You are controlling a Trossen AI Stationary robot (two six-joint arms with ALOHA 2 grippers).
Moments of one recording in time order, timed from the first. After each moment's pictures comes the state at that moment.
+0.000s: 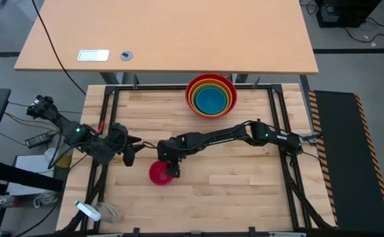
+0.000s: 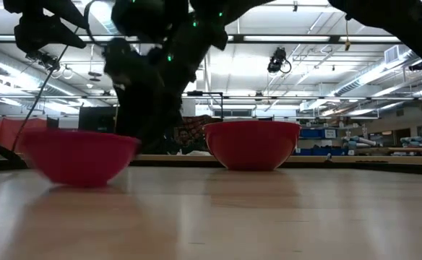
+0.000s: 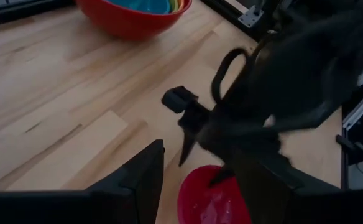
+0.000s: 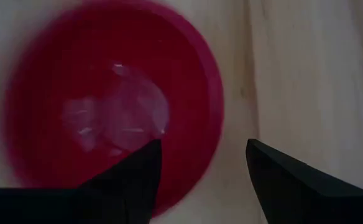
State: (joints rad) left arm -0.60 0.76 0.76 -0.77 -0.75 -1.08; right arm 0.08 2.43 2.07 -0.70 -0.09 0.16
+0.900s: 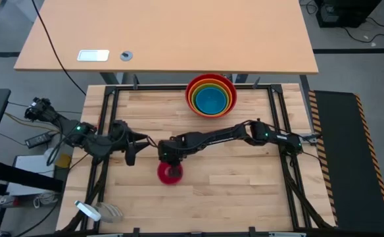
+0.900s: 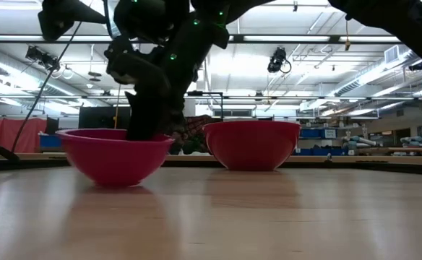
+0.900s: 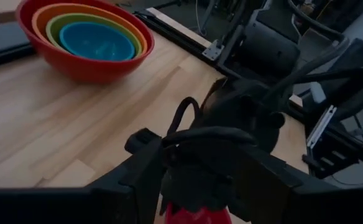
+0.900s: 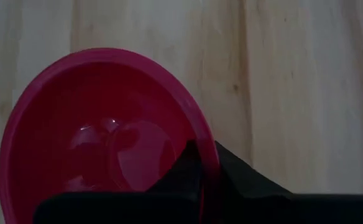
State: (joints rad) left arm -0.52 0.75 0.76 -0.49 -0.72 -0.79; right arm 0.07 2.43 2.07 -0.73 -0.05 0.11
